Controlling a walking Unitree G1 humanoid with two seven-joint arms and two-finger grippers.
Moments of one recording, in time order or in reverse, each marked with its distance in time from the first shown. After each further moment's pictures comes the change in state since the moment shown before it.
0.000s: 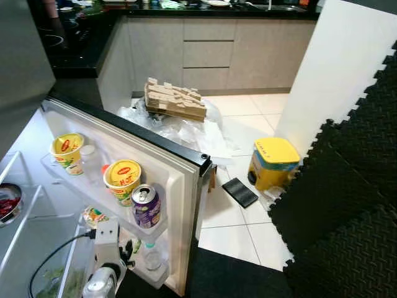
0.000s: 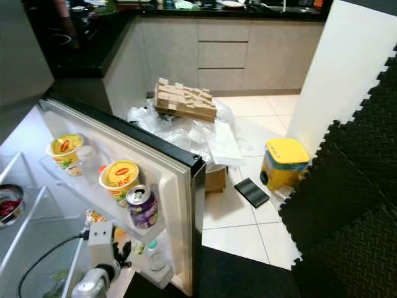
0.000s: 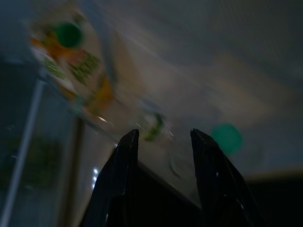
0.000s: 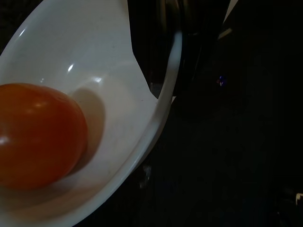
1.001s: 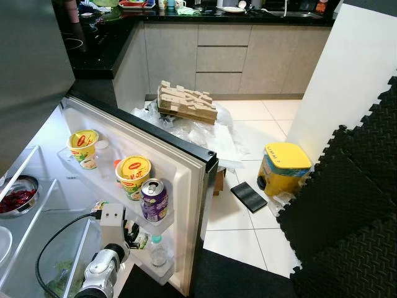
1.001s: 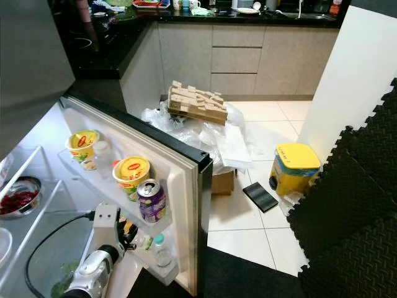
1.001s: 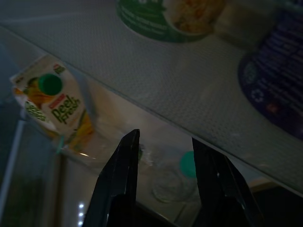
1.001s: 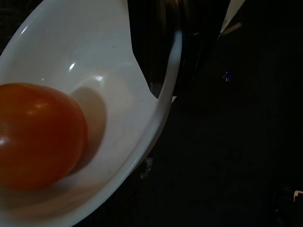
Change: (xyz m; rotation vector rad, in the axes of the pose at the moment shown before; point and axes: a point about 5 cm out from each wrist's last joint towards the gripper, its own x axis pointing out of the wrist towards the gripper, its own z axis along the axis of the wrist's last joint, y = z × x) left arm 0.011 -0.026 0.024 0.031 -0.080 -0.241; right arm 0.000 0.000 -0.001 -0.001 0.003 0.001
